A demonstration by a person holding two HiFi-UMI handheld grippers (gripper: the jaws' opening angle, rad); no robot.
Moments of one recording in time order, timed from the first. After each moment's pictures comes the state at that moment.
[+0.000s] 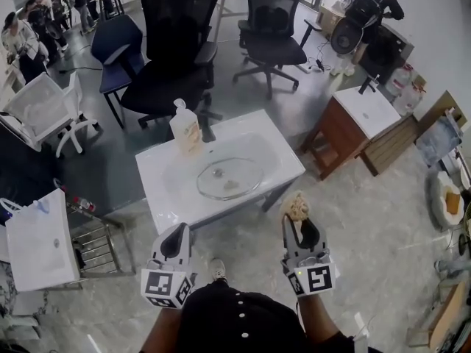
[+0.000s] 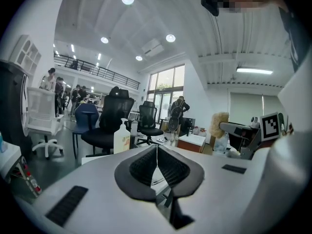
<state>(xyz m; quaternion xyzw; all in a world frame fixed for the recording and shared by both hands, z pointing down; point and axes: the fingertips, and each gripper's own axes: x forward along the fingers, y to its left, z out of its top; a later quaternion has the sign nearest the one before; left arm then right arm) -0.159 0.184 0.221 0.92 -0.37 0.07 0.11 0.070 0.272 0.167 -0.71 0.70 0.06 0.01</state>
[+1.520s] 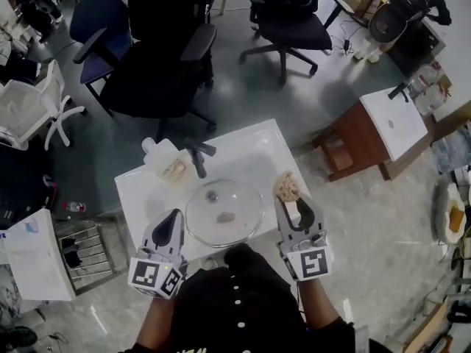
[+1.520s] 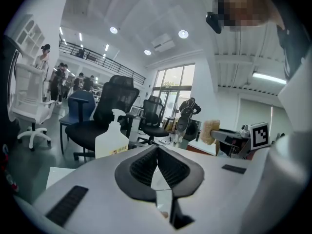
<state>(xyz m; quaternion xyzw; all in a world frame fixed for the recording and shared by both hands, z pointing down) -0.029 -0.049 0.265 0.91 -0.38 0.06 0.17 0.199 0.002 0.224 -0.66 0.75 0.04 -0.06</state>
